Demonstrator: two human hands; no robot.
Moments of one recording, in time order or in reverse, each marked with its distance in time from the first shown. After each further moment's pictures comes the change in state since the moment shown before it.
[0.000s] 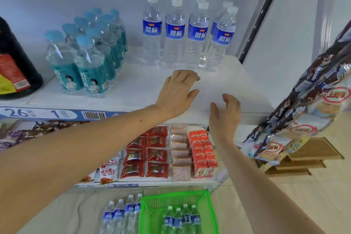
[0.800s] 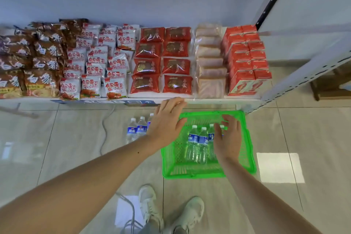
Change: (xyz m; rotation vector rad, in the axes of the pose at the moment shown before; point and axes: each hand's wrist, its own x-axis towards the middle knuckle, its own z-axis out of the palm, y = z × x) left_hand -0.383 -0.053 0.237 -0.037 -0.520 -0.355; right_hand -0.308 0.305 0.072 -0.225 -0.413 0.364
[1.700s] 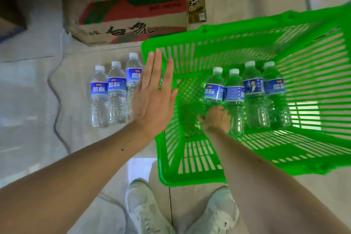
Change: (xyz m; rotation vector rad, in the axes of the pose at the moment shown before) left_hand -0.057 -0.189 0.349 0.271 -0.102 -0.108; right_hand -0.034 0.319 0.342 -0.646 -0.589 0.519
